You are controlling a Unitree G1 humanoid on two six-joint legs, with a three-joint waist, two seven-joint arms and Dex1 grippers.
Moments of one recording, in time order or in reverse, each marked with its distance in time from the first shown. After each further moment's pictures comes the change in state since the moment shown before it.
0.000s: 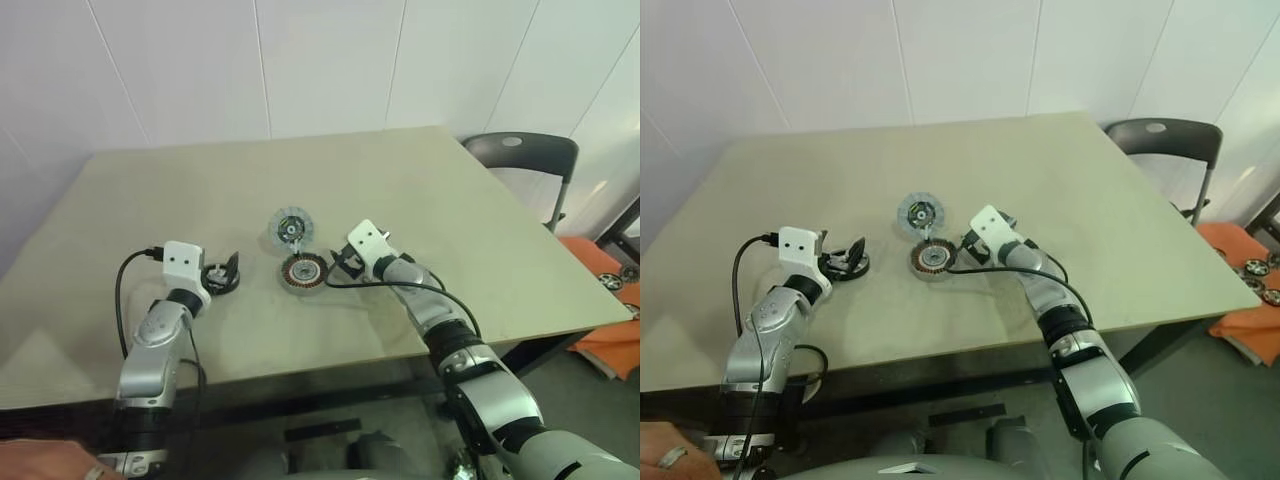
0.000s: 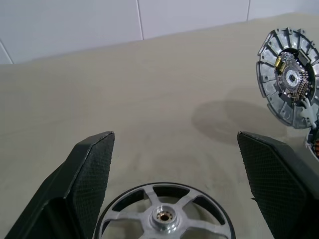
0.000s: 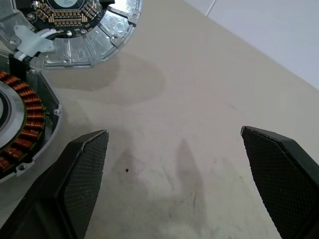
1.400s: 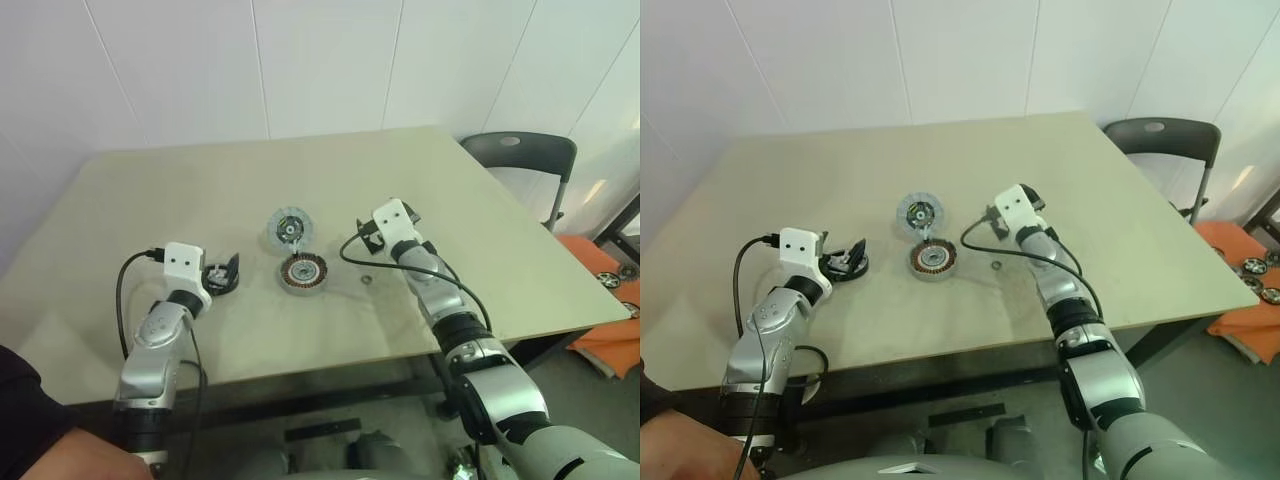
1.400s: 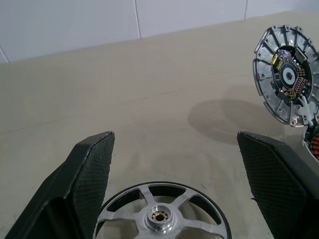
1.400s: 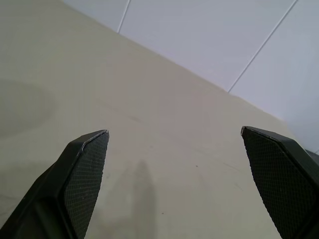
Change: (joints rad) left arm -0.002 -0.002 -0.003 0.000 0.000 0.000 0.000; right arm -0.033 -0.025 -0.093 0.031 -0.005 -0.078 -0.223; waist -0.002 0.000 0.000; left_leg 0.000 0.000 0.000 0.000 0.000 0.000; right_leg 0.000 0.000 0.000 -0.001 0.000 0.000
